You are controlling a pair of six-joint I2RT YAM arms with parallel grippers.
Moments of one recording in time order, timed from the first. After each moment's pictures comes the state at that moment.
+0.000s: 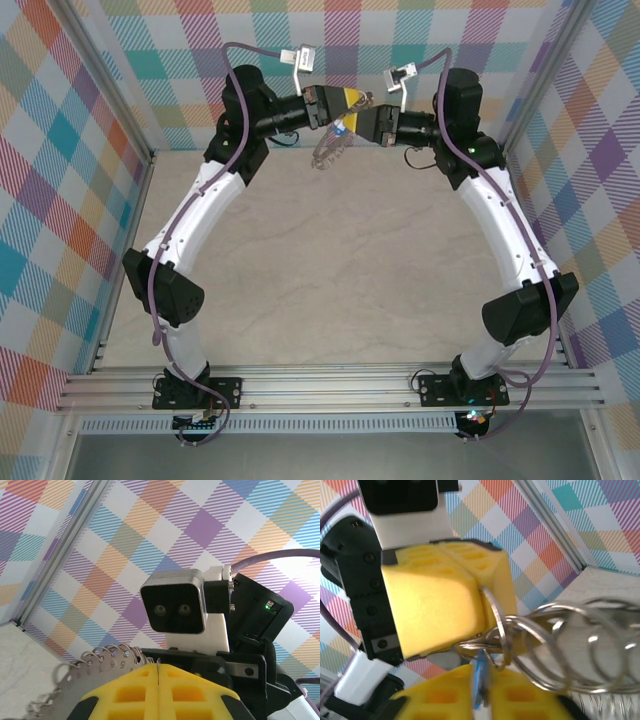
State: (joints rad) left arm -0.48 1.86 2.07 -0.01 0.81 -0.77; right arm 0.33 1.65 1.88 -0.37 -0.99 0.58
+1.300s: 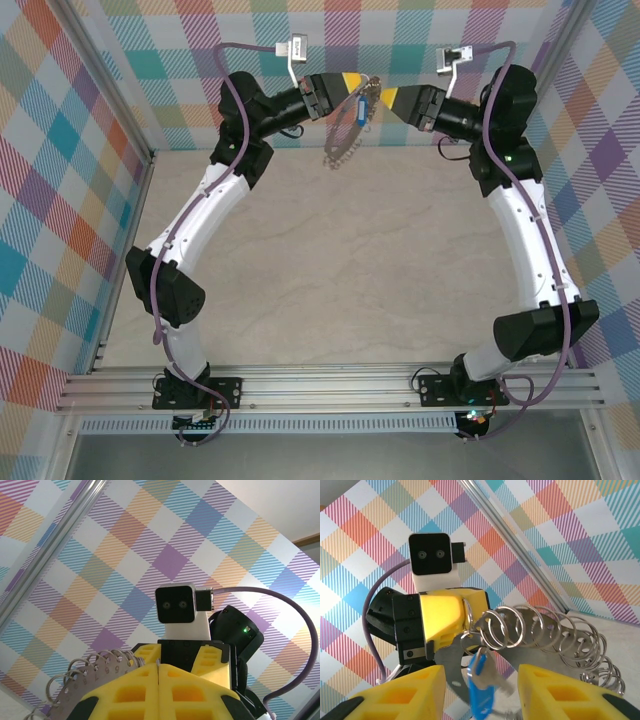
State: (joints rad) left arm -0.50 1.86 2.03 0.28 0.77 -0.98; right arm 0.19 1.53 1.83 -0.18 -0.97 0.75
